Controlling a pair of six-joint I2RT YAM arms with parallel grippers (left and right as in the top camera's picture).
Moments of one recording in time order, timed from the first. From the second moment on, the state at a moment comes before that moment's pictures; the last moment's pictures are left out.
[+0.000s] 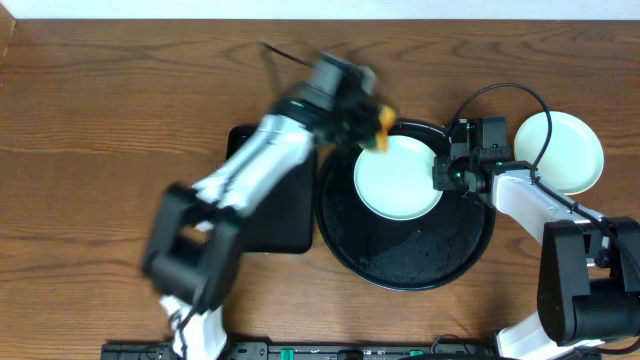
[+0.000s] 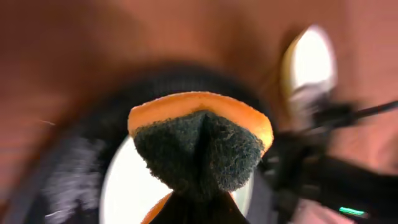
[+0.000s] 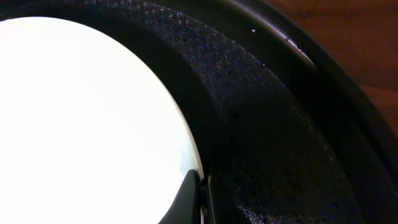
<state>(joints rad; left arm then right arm) -0.44 1.91 1.50 -0.44 0.52 -0.48 0.10 1.75 0.87 -0.21 -0.16 0.06</state>
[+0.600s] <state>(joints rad) -0.21 1.78 1.34 -0.86 0.02 -0.35 0.10 1.75 0.87 -0.21 -0.16 0.06</state>
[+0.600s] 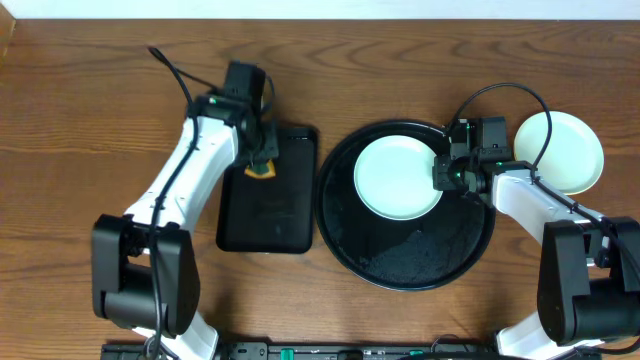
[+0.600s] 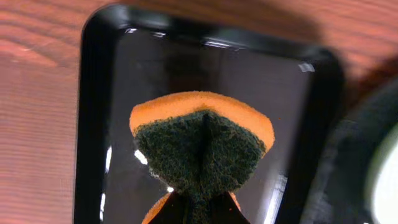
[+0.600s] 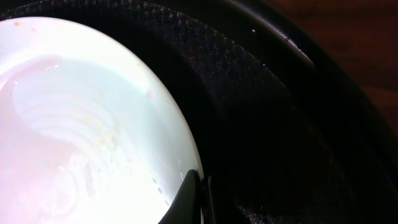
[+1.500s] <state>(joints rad) -0.25 1.79 1.06 -0.52 -0.04 -0.32 0.10 1.76 0.87 -0.21 -0.17 0.06</state>
